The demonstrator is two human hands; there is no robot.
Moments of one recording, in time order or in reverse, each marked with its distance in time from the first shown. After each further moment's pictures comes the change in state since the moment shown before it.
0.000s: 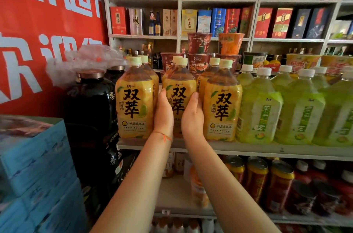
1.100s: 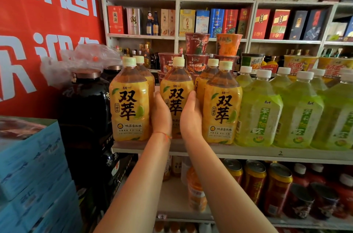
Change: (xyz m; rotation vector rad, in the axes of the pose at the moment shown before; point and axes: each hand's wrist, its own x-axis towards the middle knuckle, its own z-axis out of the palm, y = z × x) left_hand 0.009 0.001 0.012 0.073 0.166 0.061; right_hand 0.009 -0.001 0.000 -0.063 -0.008 0.022
